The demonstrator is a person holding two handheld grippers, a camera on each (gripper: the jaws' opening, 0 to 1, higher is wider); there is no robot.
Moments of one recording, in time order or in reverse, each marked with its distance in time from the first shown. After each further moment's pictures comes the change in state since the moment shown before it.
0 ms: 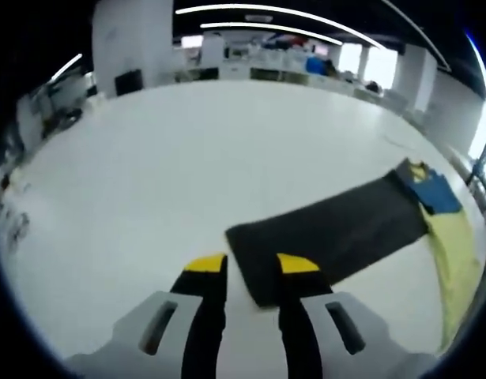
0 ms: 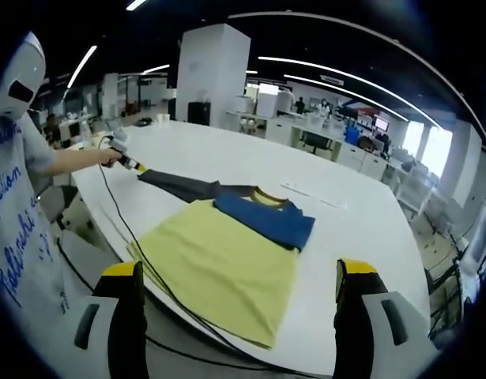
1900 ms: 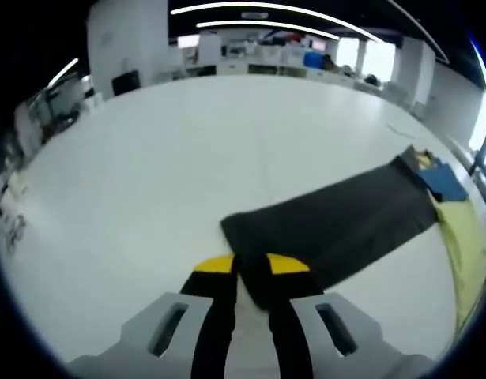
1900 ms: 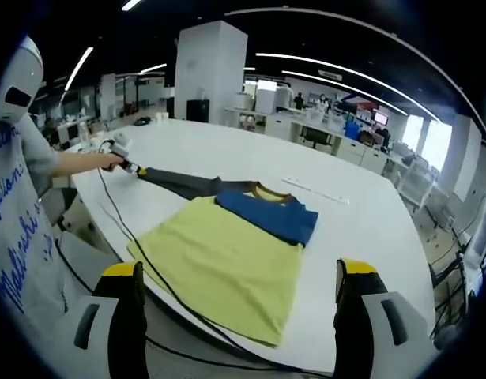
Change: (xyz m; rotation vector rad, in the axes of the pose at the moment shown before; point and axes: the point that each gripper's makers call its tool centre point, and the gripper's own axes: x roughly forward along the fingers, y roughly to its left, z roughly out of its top) left arm 0.018 -0.002 -0.015 0.038 0.019 -0.004; right arm 0.007 0.004 -0.006 0.022 0.012 -0.001
